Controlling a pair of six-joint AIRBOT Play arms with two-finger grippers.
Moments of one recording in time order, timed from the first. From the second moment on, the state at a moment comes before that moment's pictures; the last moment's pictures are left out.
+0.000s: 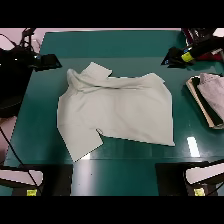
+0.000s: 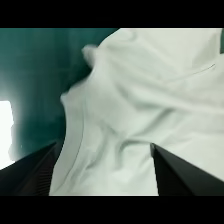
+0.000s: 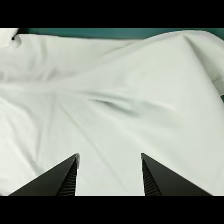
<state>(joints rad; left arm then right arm) 0.10 -1.54 1.68 1.16 -1.17 -1.40 -0.08 -1.62 1.88 -1.10 1.49 1.58</state>
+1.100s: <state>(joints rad) 0.19 -1.16 0.66 1.01 -1.11 -1.31 -0.10 -1.12 1.21 -1.05 1.41 1.44</state>
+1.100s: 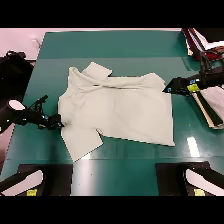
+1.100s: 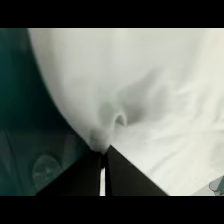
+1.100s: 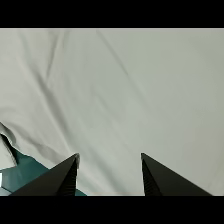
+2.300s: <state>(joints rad) 0.18 -1.01 0.74 0.99 -1.14 -1.30 -0.43 -1.05 0.46 -1.01 1.33 1.36</state>
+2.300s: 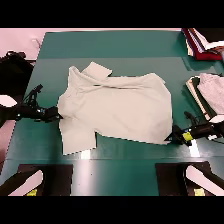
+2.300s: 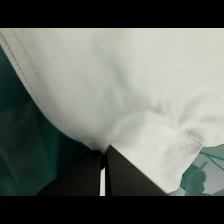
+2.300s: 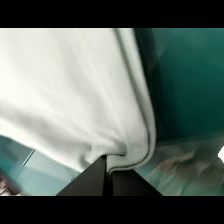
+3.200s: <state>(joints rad) 0.18 -0.63 2.01 1.02 -1.06 -1.41 -0.33 -0.72 1.94 -1.12 1.34 1.42</state>
